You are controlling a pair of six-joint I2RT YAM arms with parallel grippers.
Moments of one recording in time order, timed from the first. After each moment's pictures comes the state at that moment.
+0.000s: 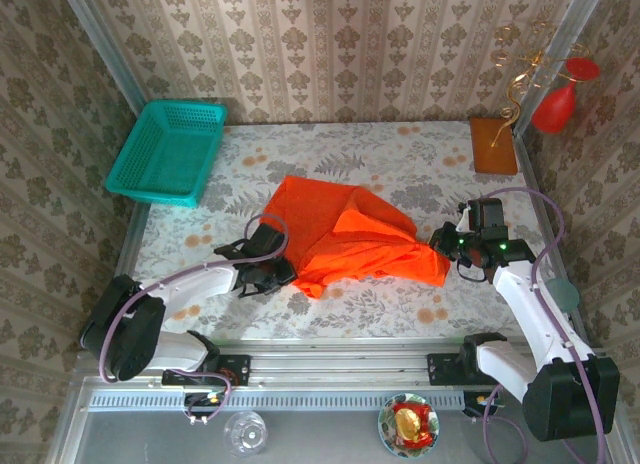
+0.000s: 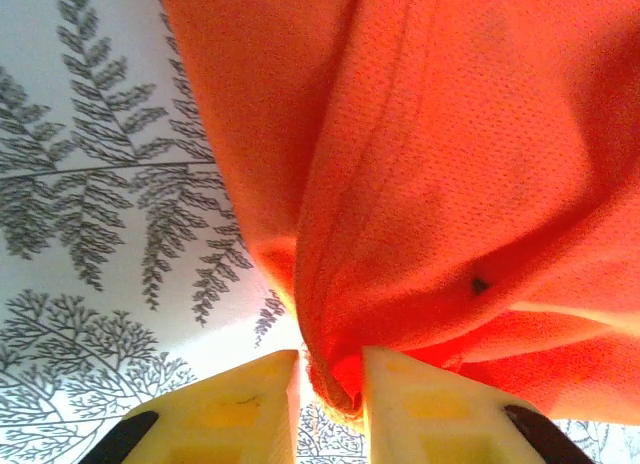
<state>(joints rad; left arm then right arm) -0.69 1.33 0.63 -0.41 0.17 -1.05 0.04 1.00 0.72 -0.63 -0.28 0.59</state>
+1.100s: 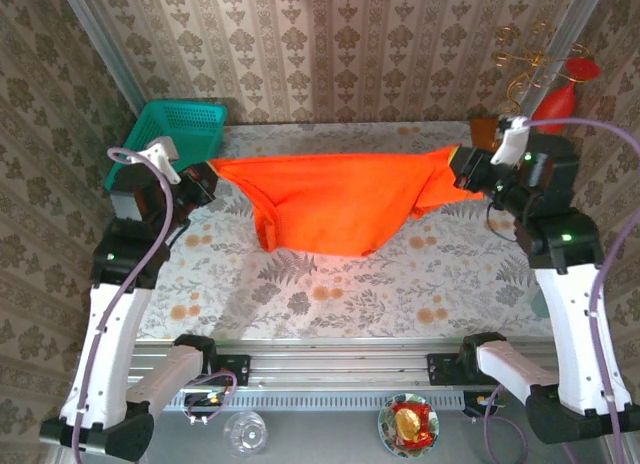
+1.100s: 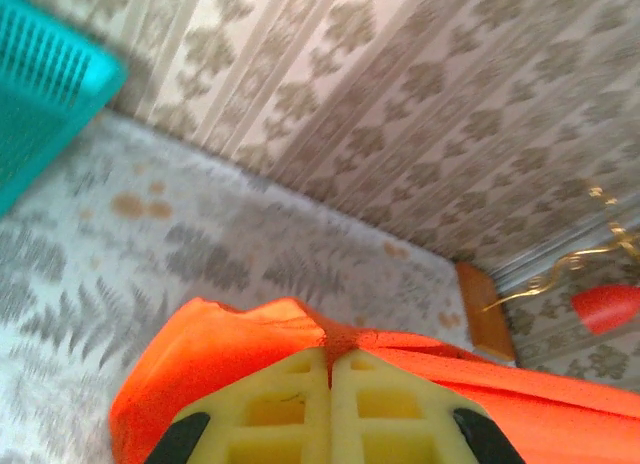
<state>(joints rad) -0.23 0.88 1.24 -0.61 0.16 -0.61 0.07 1.00 1.50 -0.76 -0.25 0.44</state>
